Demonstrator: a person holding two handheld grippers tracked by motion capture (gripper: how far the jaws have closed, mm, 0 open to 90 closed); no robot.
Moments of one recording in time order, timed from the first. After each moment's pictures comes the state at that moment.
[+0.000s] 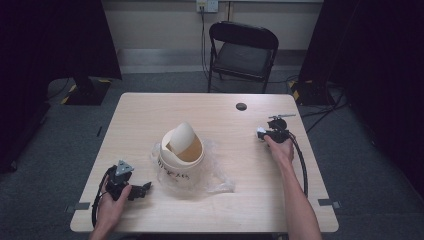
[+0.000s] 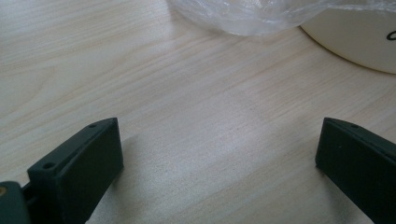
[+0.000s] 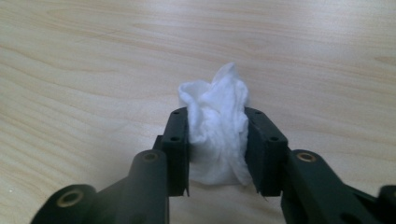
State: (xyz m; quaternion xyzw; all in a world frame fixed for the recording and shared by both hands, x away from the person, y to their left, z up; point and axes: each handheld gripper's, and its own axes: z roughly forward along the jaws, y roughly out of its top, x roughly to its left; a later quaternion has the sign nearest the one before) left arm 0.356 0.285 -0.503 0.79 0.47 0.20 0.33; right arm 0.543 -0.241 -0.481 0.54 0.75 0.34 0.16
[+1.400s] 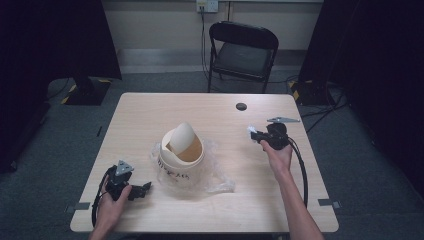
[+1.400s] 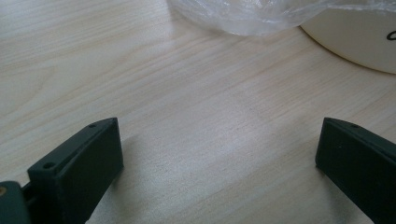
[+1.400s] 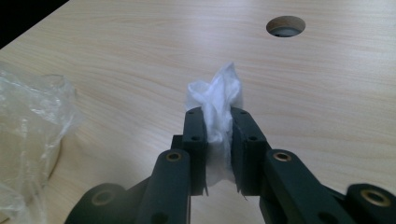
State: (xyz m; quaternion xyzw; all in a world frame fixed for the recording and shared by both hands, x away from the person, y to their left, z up) left arm 0.356 0.285 -0.503 0.79 0.47 0.20 0.33; right arm 0.479 -0.211 -0.430 0.49 0.74 0.44 0.15
